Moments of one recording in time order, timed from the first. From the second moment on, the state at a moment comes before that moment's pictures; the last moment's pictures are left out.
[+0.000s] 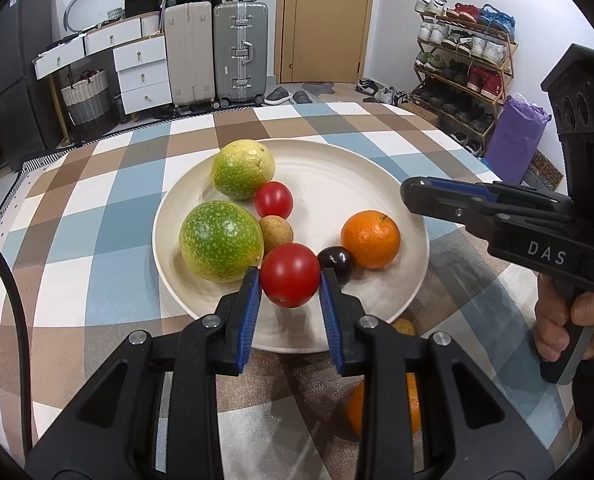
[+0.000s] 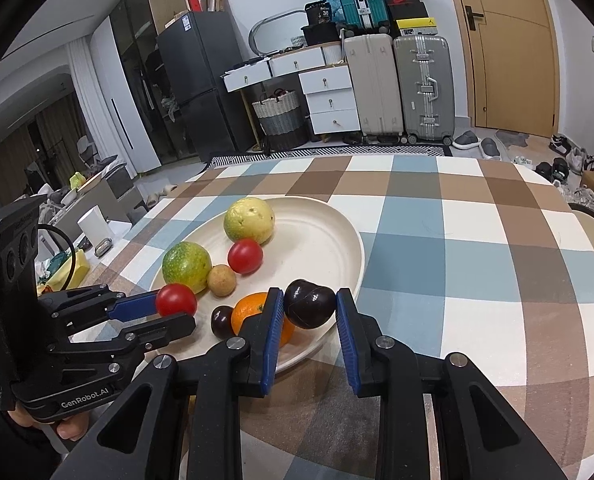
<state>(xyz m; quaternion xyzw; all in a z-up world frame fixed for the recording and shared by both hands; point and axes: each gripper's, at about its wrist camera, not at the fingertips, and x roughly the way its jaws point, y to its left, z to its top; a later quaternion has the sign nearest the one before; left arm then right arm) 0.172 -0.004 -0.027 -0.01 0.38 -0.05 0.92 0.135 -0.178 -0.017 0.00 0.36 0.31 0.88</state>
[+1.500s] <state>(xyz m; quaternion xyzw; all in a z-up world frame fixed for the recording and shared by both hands) 0.098 -0.011 -0.017 -0.03 0.38 -0.03 0.92 0.079 -0.177 -0.025 -0.06 0.38 0.33 0.86</state>
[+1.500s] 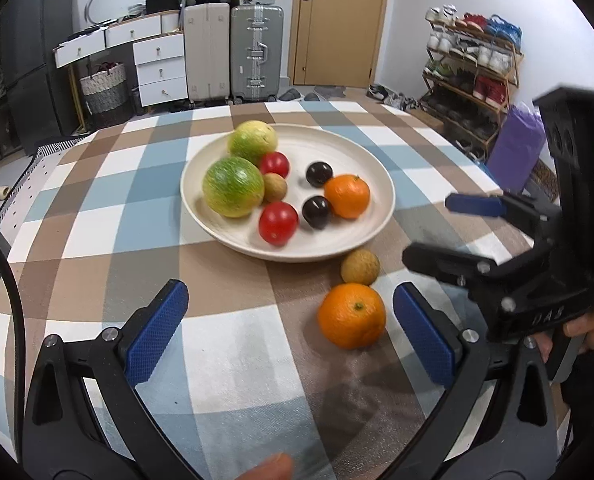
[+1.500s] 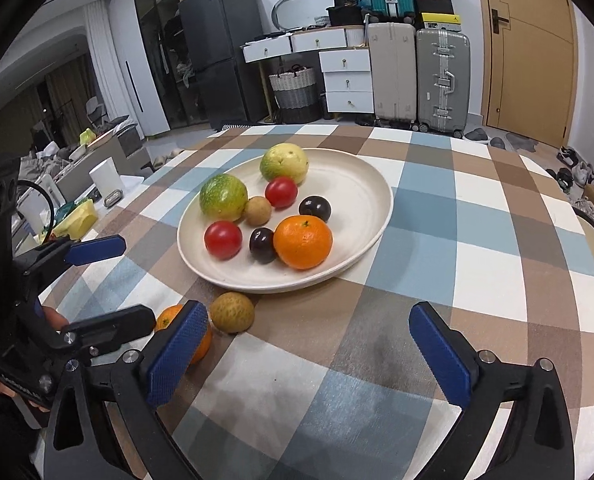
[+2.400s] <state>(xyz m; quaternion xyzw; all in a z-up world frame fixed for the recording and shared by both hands) 0.111 -0.035 -0.042 -0.02 0.43 -0.11 0.90 0.087 -0.183 -0.028 -0.06 0.40 0.31 0.86</state>
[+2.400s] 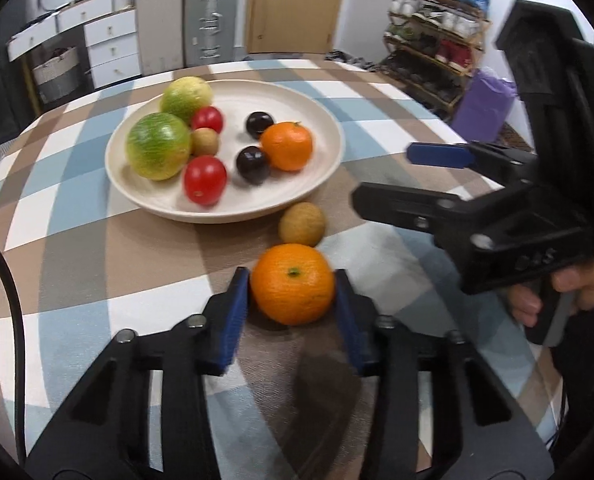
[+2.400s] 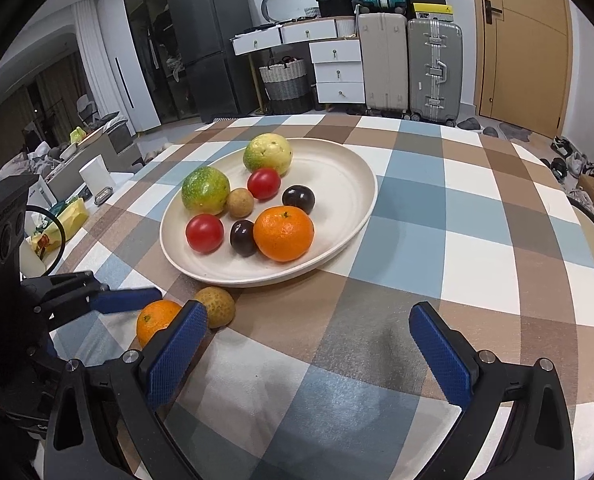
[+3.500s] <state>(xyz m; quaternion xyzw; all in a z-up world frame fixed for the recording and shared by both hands) 0.100 0.023 -0.030 -0.08 0.39 -0.04 0.92 0.074 -0.130 -0.044 -0.11 0.43 0.38 0.81</state>
